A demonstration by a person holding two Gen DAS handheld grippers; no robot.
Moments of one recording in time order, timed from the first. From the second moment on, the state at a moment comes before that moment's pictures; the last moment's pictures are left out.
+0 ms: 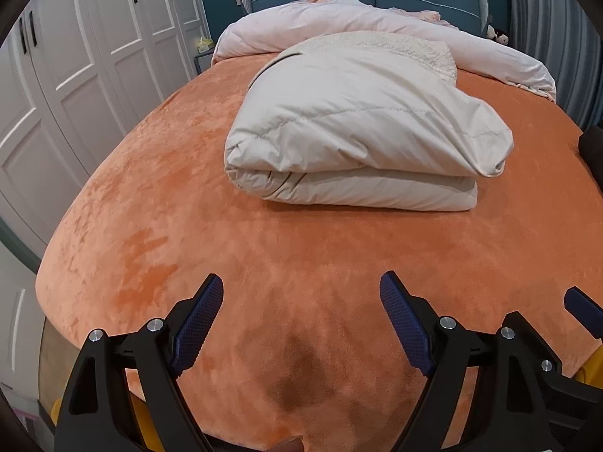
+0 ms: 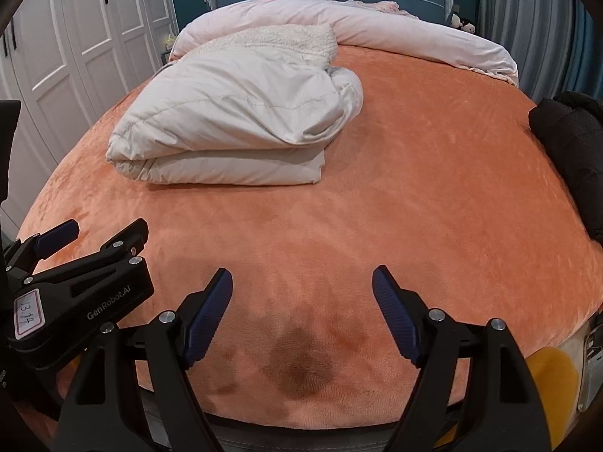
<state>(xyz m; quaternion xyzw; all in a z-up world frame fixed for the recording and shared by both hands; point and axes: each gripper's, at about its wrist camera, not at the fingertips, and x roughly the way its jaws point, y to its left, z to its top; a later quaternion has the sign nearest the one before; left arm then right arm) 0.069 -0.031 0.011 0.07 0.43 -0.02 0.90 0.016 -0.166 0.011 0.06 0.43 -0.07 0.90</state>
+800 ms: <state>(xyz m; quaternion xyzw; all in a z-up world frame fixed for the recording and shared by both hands) 0.075 -0.026 -0.003 0.07 0.43 -0.01 0.90 0.021 -0.154 0.002 0.06 0.43 -0.08 0.90</state>
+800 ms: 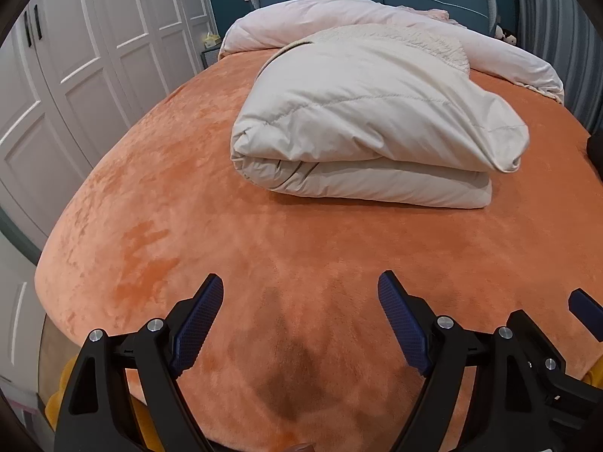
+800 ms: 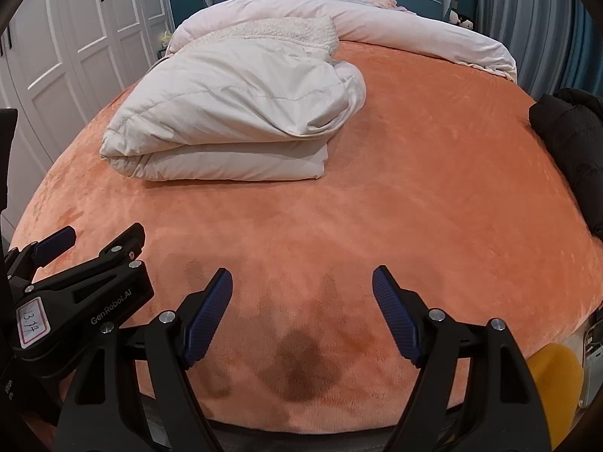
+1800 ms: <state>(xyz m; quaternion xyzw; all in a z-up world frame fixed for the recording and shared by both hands) 0.086 -0.024 -0.053 0.06 0.43 0.00 0.90 0.026 -0.151 -0.051 0.07 0.42 -0.11 0.90</state>
